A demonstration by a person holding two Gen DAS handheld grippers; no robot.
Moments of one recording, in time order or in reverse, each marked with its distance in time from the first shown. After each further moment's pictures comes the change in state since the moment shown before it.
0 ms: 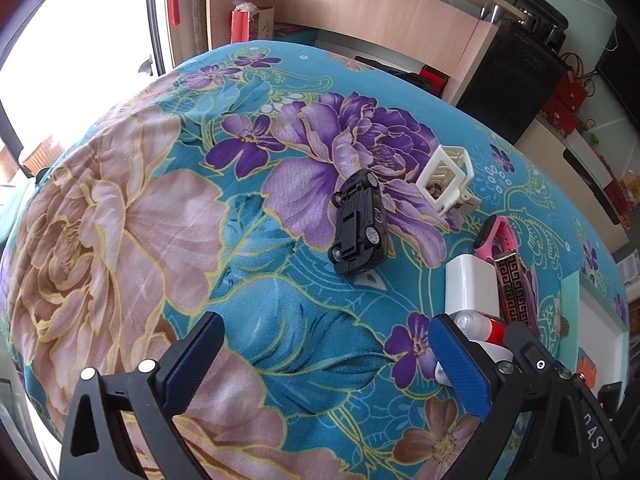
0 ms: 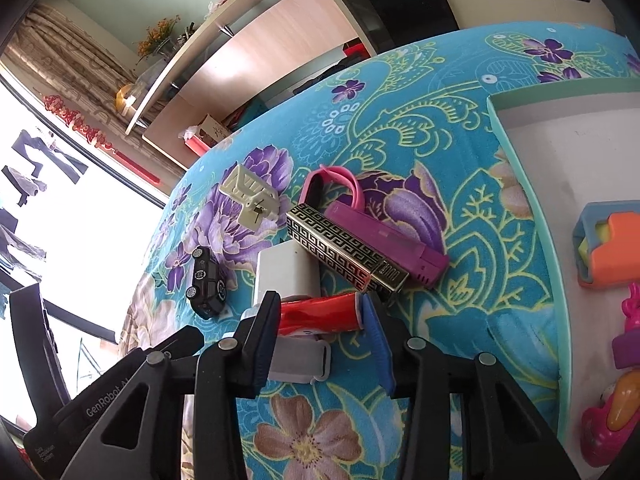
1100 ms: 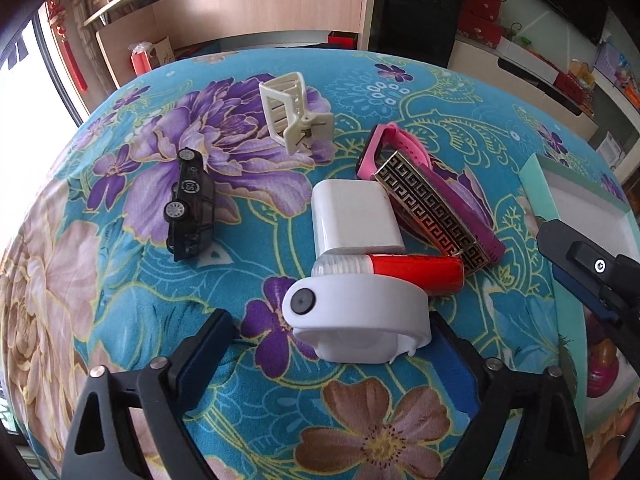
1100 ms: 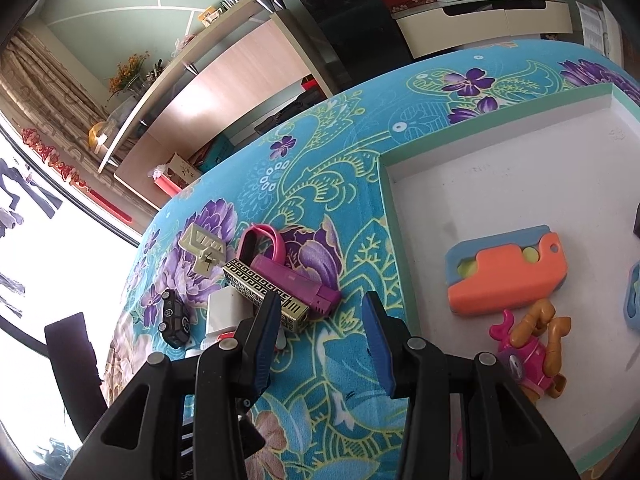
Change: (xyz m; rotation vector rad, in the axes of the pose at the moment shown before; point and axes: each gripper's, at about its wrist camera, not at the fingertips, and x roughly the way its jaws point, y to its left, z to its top) left arm 0.024 -0.086 -0.034 0.366 0.020 -0.023; right arm -0.053 -0.040 0.011 0.082 -0.119 -0.094
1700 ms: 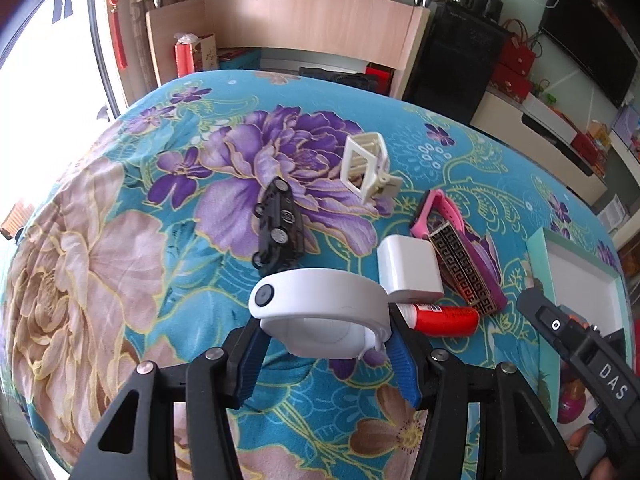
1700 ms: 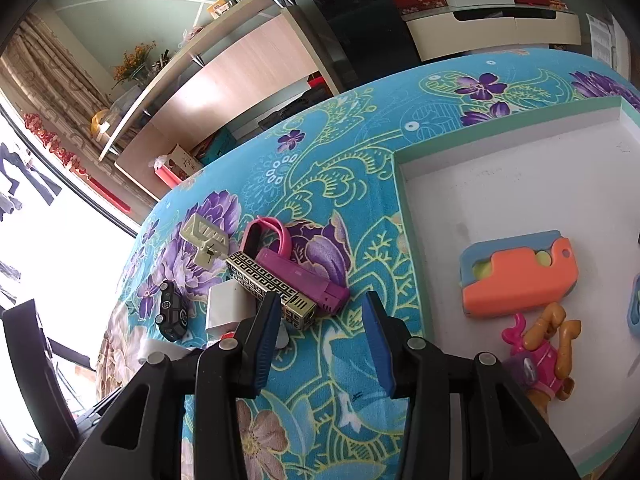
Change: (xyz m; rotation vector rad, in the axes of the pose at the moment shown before) left arm -0.039 0.054 0.006 -0.192 -0.091 0.000; right arm 0.008 0.014 -0.004 -0.069 0.008 -0.013
